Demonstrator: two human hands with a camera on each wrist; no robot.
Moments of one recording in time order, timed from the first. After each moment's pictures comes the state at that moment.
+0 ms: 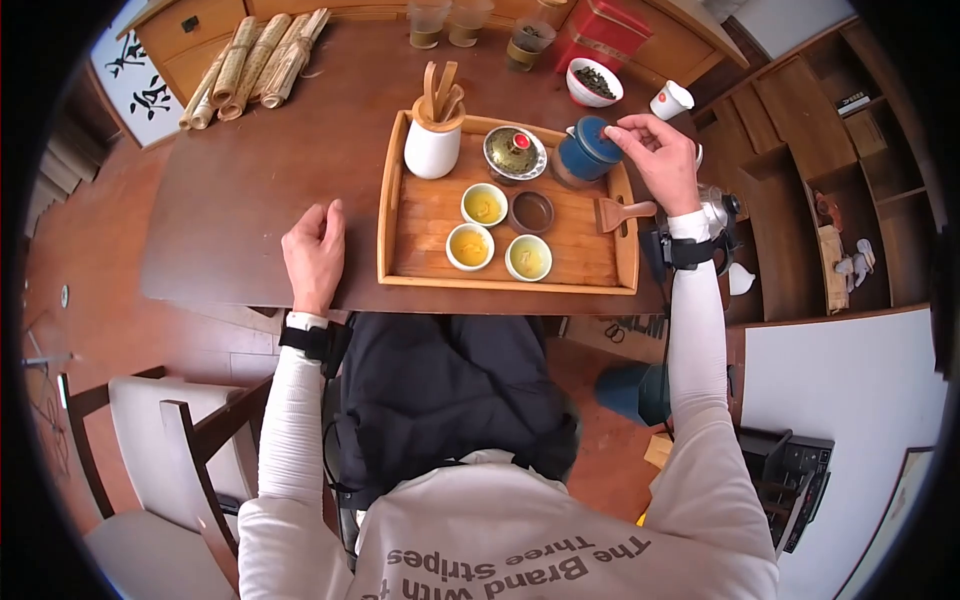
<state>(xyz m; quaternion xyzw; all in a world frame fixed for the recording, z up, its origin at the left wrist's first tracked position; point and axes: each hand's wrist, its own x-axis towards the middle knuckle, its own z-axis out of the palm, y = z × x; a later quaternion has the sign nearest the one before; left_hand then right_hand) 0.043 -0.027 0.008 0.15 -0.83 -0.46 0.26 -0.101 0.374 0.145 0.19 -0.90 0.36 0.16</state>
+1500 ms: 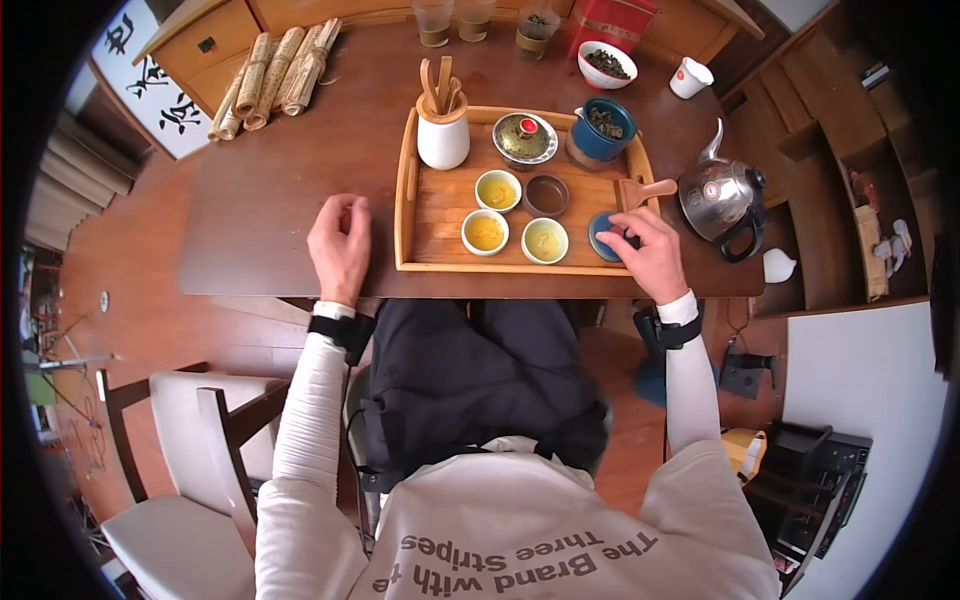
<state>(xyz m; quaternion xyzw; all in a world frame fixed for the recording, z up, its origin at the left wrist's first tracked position) 0.046 -0.011 0.020 0.09 -0.83 -0.44 0.34 0.016 0.395 0.062 0.20 -0.91 0.33 0.12</state>
